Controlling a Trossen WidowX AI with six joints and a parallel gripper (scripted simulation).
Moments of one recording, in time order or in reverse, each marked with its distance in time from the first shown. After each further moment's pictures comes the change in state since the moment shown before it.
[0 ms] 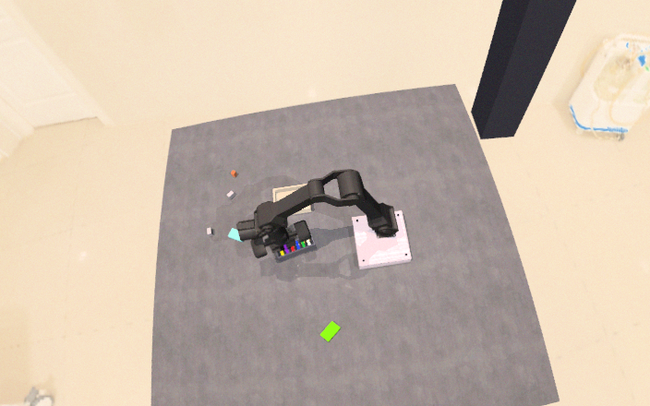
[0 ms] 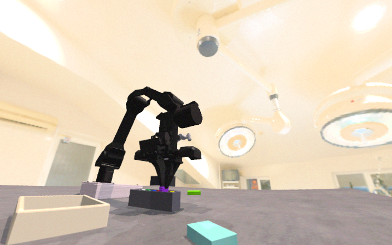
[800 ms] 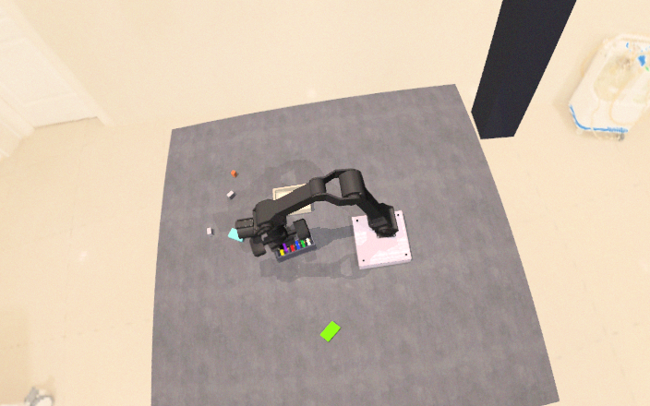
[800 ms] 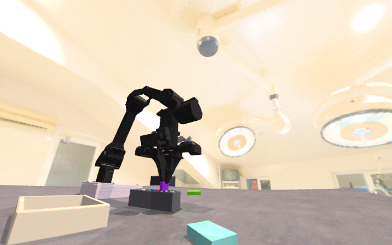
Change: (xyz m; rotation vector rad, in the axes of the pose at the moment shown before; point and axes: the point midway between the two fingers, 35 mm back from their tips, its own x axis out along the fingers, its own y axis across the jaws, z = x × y) arm -0.012 0.000 0.000 0.002 0.000 0.001
